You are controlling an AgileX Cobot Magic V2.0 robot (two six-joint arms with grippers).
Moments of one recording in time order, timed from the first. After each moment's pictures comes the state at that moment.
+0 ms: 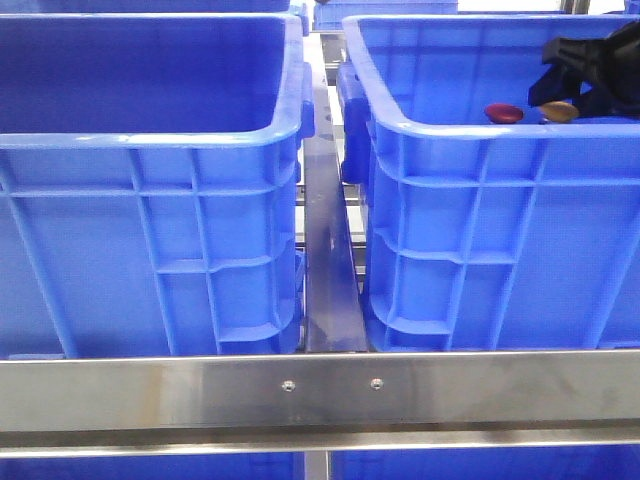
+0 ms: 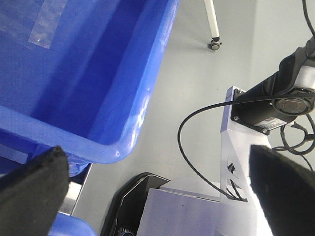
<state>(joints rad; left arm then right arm) -0.55 1.58 -1.53 -0.76 1.22 0.73 -0.14 1.92 -1.29 1.80 0.39 -1.66</state>
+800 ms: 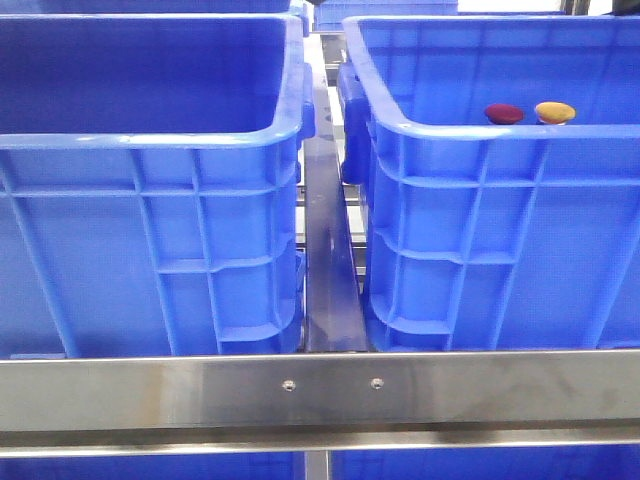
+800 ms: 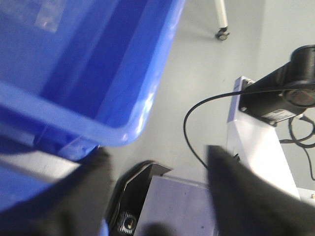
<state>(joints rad) -0.55 1.58 -1.53 -0.69 1.23 0.66 -0.15 1.38 -0.90 1.75 0.39 -1.66</state>
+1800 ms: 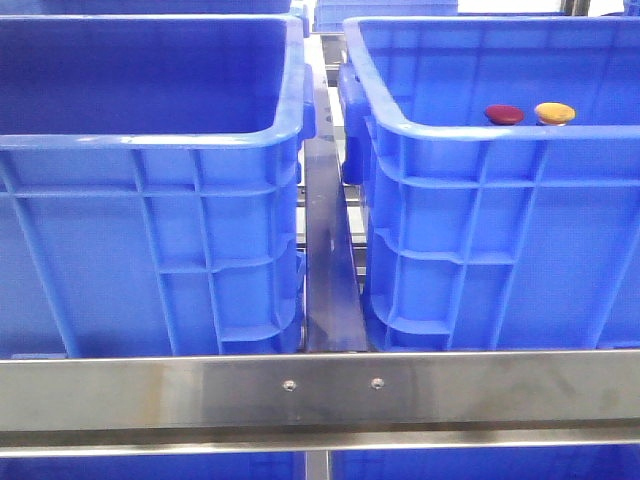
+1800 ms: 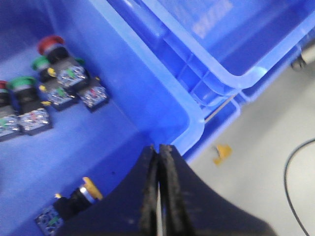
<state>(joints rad) -0.55 0.98 -1.00 -0.27 0.77 0.23 -0.06 0.77 -0.61 1.74 0.18 -1.66</state>
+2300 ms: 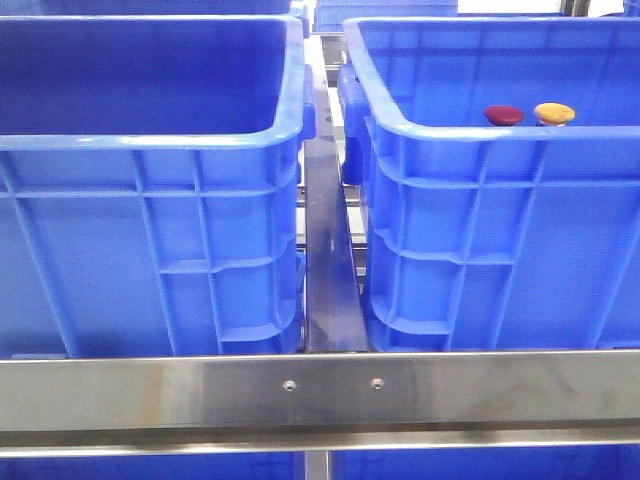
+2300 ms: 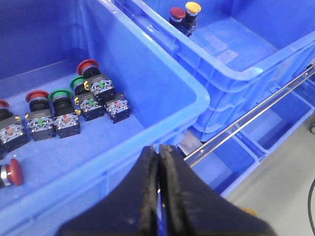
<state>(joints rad) -0.55 0.48 -0.56 -0.26 0.54 0.23 -0.06 0.38 -0.40 1.75 0.24 -1.66</state>
